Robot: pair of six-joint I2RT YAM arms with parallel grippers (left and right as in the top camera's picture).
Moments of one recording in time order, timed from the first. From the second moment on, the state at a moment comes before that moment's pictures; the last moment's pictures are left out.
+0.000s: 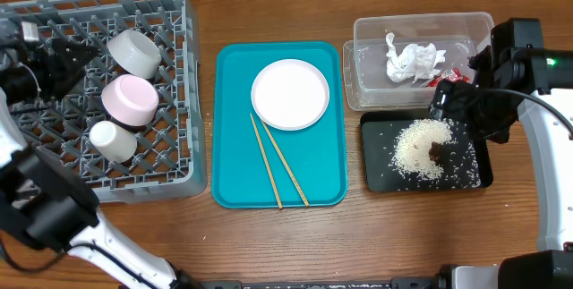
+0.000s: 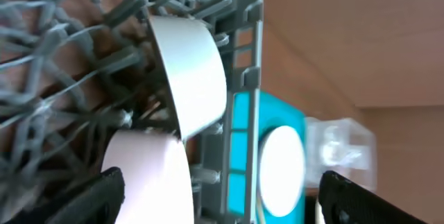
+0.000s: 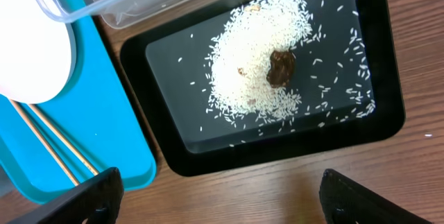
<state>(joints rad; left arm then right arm) 0.69 2.10 1.98 -1.15 0.91 0.10 -0.07 1.55 1.54 -1.42 -0.16 0.26</state>
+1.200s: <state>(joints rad) -0.29 1.16 1.11 -0.95 -0.03 -0.54 -0.07 1.55 1.54 -1.45 -0.16 0.25</state>
